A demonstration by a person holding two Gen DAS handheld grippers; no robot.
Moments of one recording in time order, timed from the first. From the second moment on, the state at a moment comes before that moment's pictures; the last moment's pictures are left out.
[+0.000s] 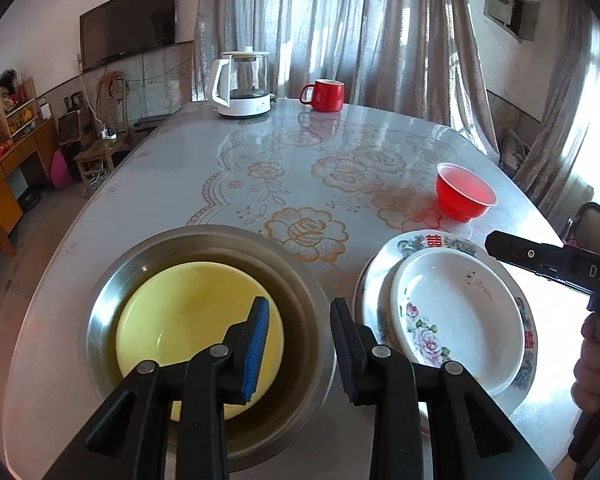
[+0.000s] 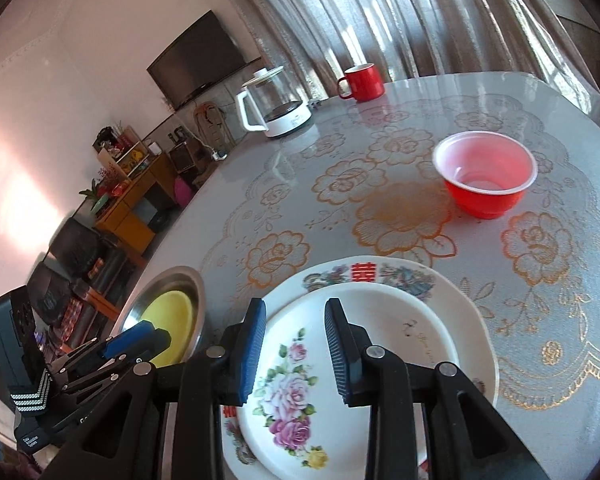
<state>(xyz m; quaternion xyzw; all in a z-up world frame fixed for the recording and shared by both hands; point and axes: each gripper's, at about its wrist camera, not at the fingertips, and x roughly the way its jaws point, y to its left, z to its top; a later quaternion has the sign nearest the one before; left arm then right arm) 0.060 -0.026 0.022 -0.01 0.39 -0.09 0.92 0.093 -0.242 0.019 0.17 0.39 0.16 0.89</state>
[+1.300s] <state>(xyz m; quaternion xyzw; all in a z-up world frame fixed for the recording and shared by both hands) 0.150 -0.170 0.023 0.03 0.44 -0.19 0.88 0.140 -0.389 -0.008 0.27 0.38 0.06 0.88</state>
